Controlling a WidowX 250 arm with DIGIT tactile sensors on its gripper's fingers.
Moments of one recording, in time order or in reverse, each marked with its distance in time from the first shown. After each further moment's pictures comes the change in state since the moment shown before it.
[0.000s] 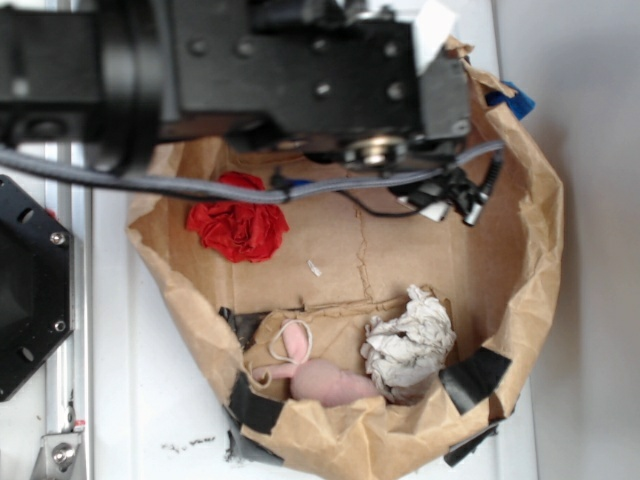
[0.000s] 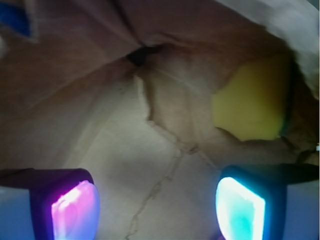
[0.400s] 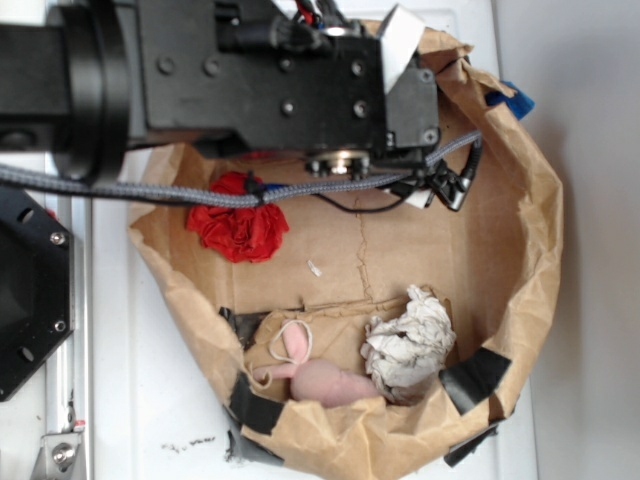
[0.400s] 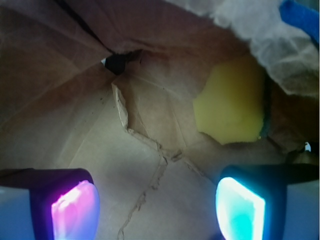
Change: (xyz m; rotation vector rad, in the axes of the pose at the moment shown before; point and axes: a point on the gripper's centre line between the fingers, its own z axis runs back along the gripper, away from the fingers) arm 0.005 0.008 -0.003 0.015 -0.044 0.043
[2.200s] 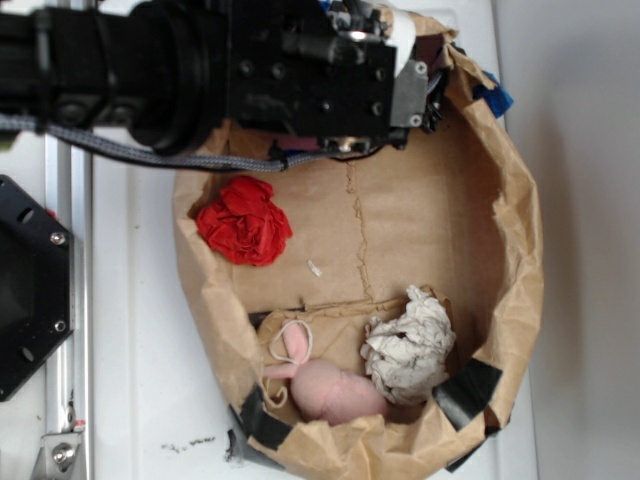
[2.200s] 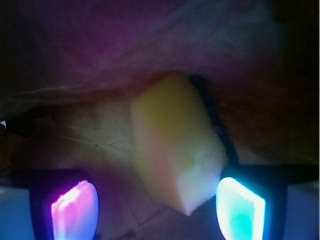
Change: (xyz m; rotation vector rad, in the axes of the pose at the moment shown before) arm 0.026 0.029 -0.038 0.169 -0.121 0.186
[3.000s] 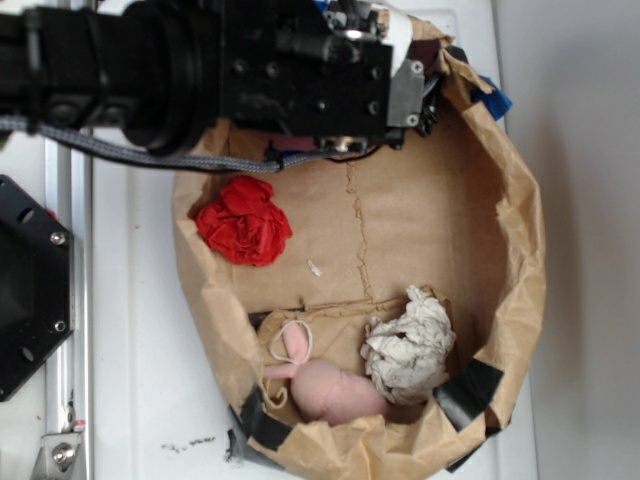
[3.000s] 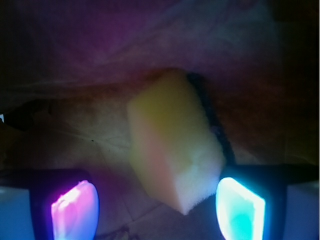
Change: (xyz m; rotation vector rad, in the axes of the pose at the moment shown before) arm -0.005 0.002 0.002 0.008 0.004 -0.043
